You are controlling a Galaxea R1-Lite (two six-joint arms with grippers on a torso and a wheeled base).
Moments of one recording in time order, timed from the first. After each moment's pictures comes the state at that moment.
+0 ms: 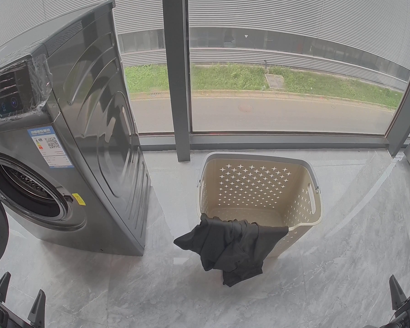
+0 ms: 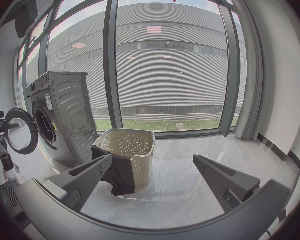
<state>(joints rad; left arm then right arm) 0.00 0.02 -0.02 0.00 0.00 -0.01 0.01 0.02 -0.02 0.02 0.01 0.01</state>
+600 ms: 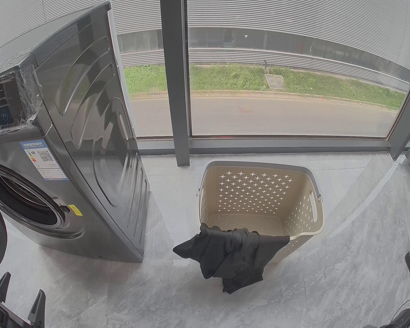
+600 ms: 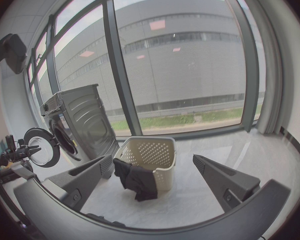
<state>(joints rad) 0.00 0.02 -0.02 0.00 0.00 -0.01 0.11 0.26 -0.26 0.02 0.09 0.11</state>
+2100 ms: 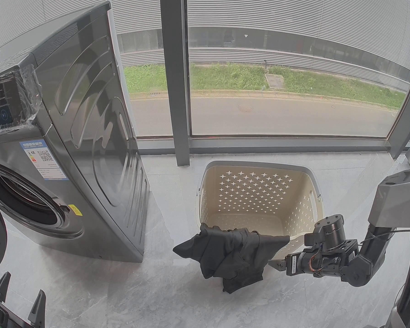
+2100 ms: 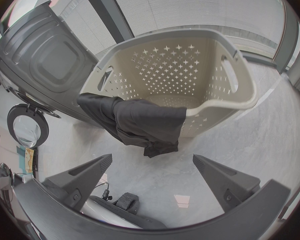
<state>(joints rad) 0.00 0.02 -0.02 0.00 0.00 -0.01 0.45 2.16 -0.39 -1.01 0.01 0.32</state>
